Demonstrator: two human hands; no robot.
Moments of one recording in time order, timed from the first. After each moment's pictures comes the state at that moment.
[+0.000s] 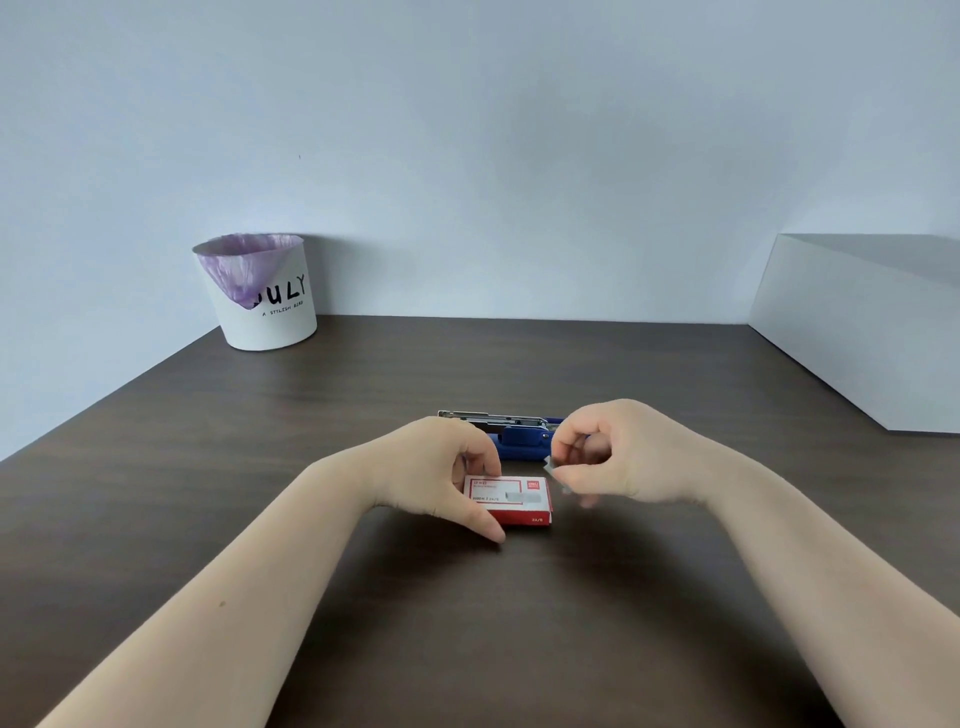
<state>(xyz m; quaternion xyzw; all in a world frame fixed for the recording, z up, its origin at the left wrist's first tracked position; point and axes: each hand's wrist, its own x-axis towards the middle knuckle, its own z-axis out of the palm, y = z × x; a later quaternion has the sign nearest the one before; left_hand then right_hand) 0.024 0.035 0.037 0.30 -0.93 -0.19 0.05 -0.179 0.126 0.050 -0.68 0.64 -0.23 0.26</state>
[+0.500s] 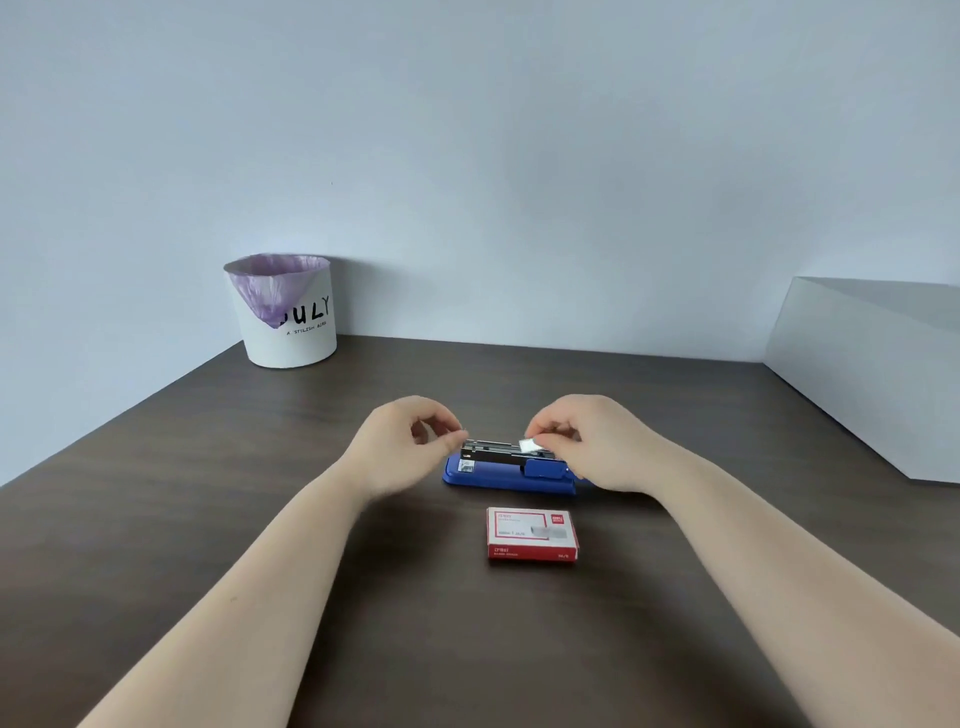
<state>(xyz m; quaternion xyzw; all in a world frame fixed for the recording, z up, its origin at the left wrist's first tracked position) 0.050 -0.006 0.025 0.43 -0.80 -0.24 0.33 -0.154 0.073 0.056 -0.71 0.65 -0.22 0.12</state>
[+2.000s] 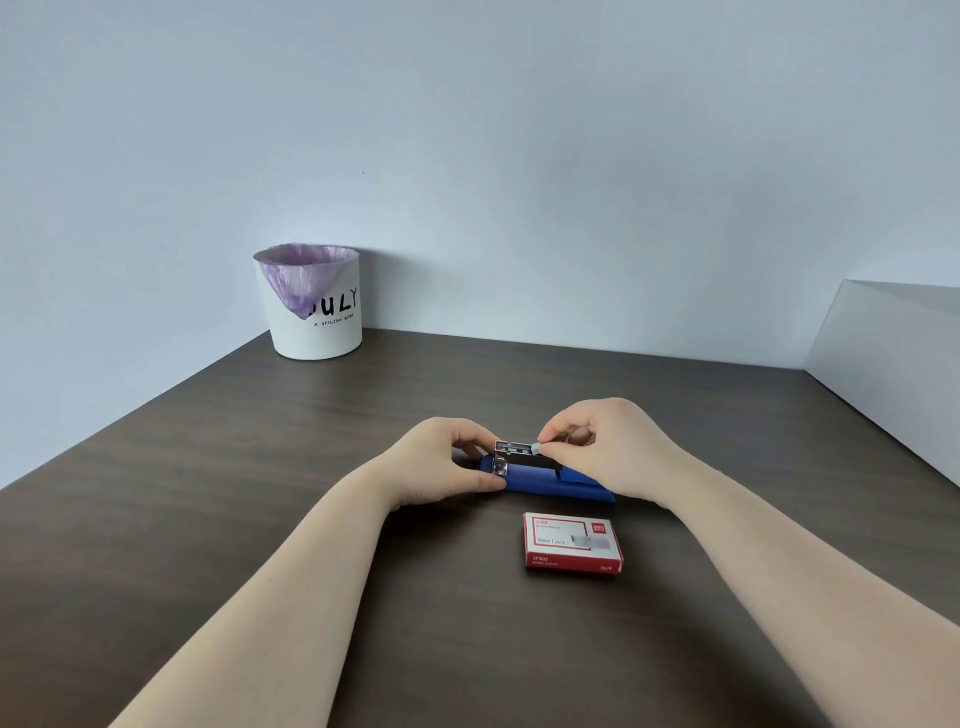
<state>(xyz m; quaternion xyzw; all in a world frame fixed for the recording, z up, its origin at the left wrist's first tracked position) 0.054 -0.026 0.007 0.38 -0.83 -0.32 0.23 -0.140 0.051 0.044 -0.70 0.66 -0.26 0.12</state>
